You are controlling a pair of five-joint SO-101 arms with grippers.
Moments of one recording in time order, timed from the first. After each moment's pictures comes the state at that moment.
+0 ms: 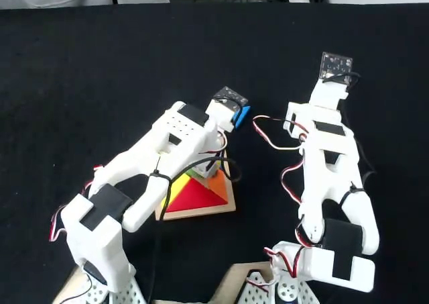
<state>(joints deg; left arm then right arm) 27.7 16.9 10.4 68.6 -4.9 12.4 -7.0 42.7 25.3 -0.7</state>
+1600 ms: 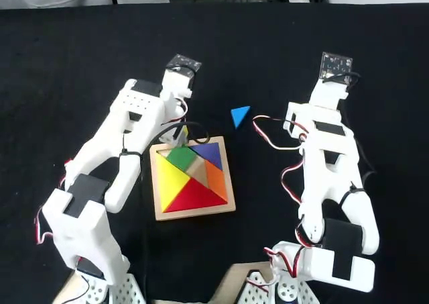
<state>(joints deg) 12.3 17.7 5.1 67.4 -8.7 12.4 -7.0 42.7 25.3 -0.7</state>
